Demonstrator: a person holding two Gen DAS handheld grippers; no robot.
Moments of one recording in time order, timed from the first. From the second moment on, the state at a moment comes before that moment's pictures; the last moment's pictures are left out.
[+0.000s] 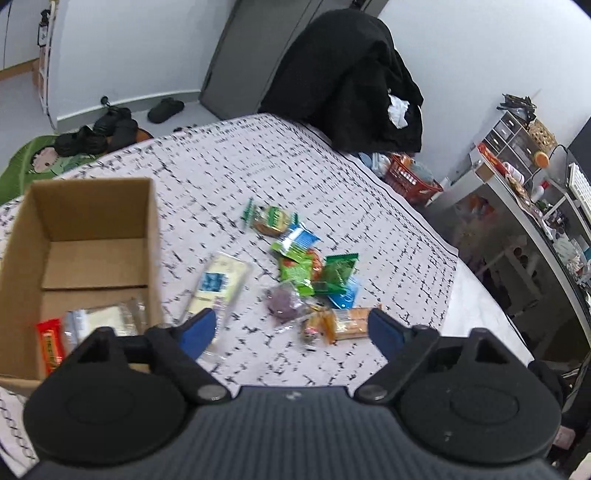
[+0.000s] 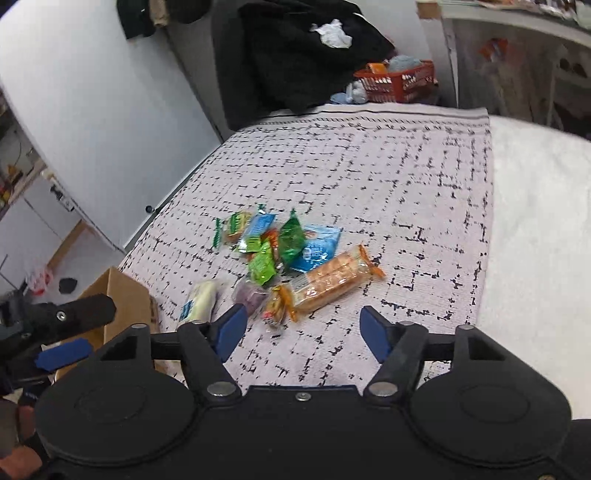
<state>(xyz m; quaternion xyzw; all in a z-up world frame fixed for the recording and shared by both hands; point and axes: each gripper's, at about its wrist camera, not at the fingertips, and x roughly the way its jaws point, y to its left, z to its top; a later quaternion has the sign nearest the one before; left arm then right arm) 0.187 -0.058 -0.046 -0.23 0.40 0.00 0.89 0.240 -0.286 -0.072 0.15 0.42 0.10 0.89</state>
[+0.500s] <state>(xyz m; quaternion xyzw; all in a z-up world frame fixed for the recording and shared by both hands) 0.238 -0.091 -0.105 -0.25 0.44 -0.01 0.86 0.274 -0.307 -0.117 0.24 0.44 0.11 0.86</state>
